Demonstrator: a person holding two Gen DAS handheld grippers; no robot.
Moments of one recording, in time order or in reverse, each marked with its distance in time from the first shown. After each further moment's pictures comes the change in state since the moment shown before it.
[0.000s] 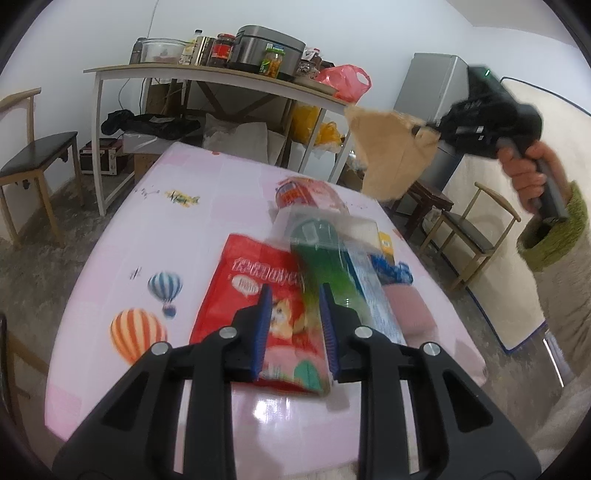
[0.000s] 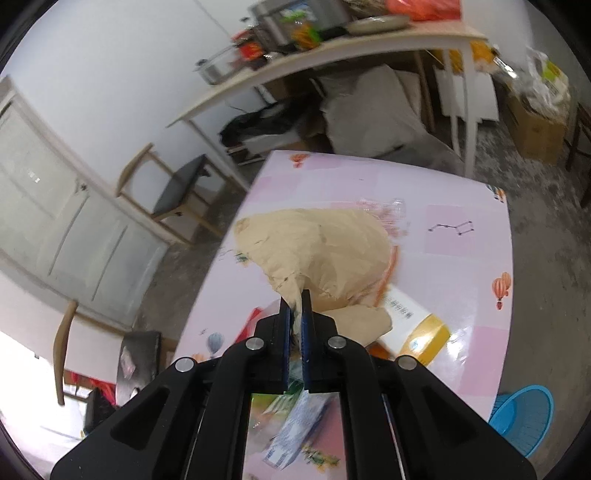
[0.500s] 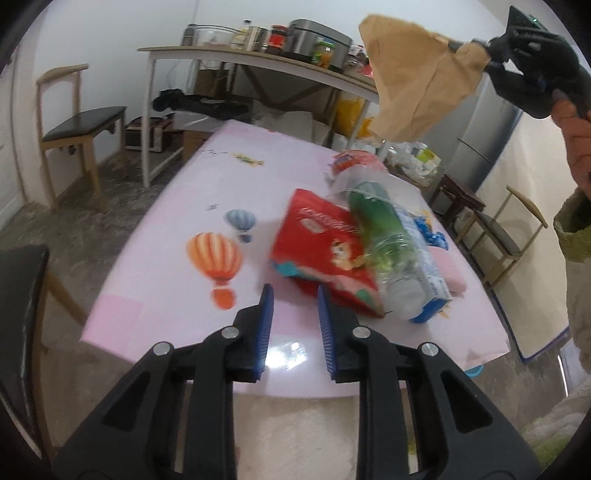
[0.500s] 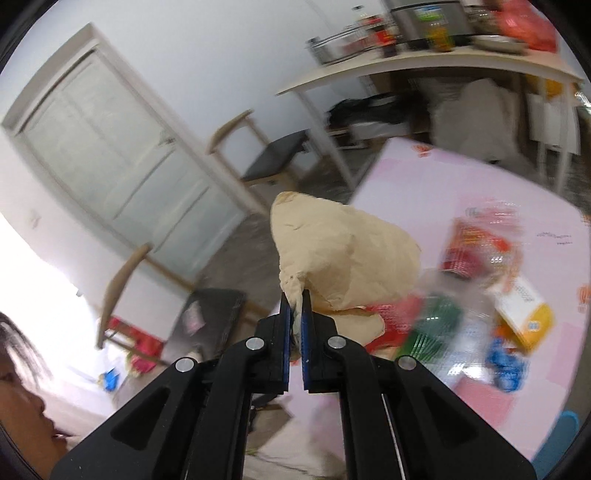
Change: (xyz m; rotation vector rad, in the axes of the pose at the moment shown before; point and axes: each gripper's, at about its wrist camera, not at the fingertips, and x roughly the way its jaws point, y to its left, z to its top) left arm -0.053 0.043 -0.061 -0.095 0.014 0.148; right arm 0.007 0.144 -0.061 -0.185 0.063 0.307
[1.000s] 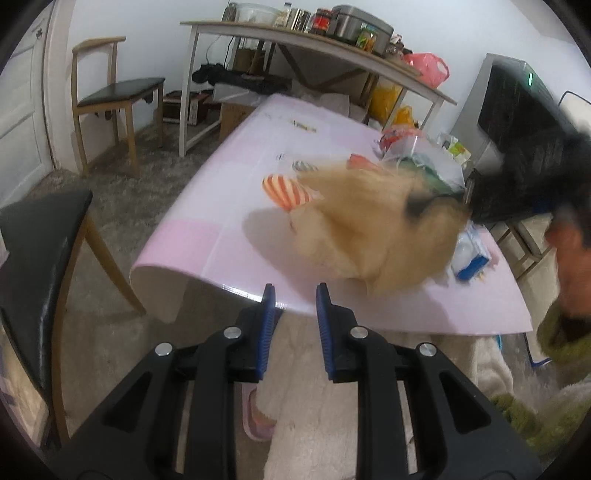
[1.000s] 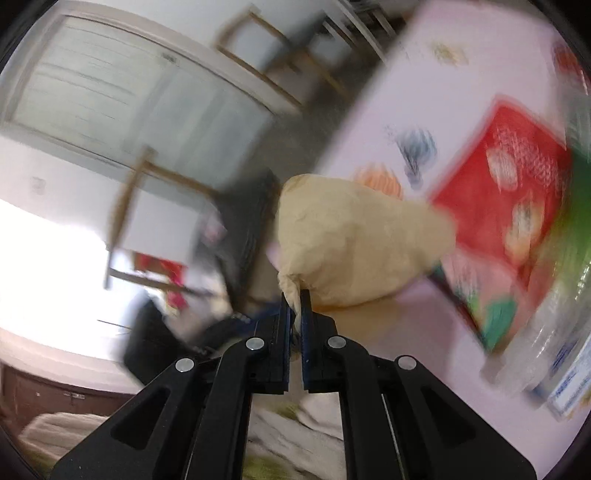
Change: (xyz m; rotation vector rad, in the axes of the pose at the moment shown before) left arm -0.013 0.045 -0.042 -0.070 0.080 0.082; right arm 0.169 -0.014 -0.152 0.154 0.430 0.049
